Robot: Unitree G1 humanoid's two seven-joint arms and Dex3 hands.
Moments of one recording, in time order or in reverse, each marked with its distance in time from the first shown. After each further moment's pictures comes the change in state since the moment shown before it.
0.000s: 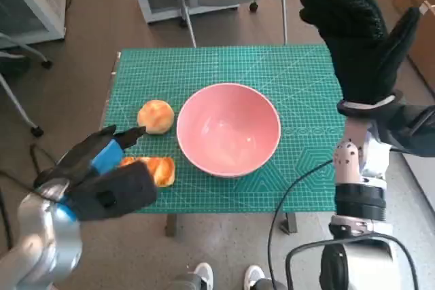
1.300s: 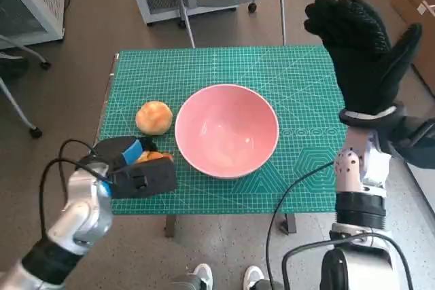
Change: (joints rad) left arm -0.013 -0.158 0.018 0.363 0.162 -0.369 -0.043; right arm 0.053 -0.006 -0.002 -0.050 0.025 0.003 0.000
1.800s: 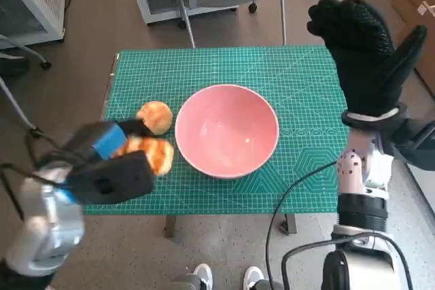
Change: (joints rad) left arm 0.035 0.020 0.311 -0.354 -0.042 0.019 -0.075; right arm 0.008 -0.004 0.001 -0.009 0.012 0.002 0.000
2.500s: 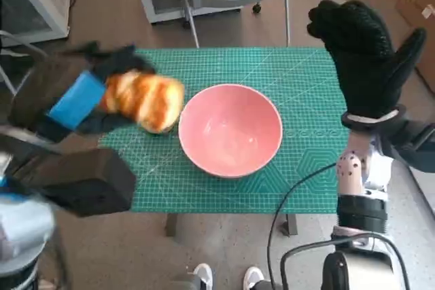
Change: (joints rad) left arm -0.365 -0.048 -0.032 -0.039 0.013 -0.077 -0.022; right arm 0.013 0.001 0.004 -0.008 0.002 -0.001 0.003
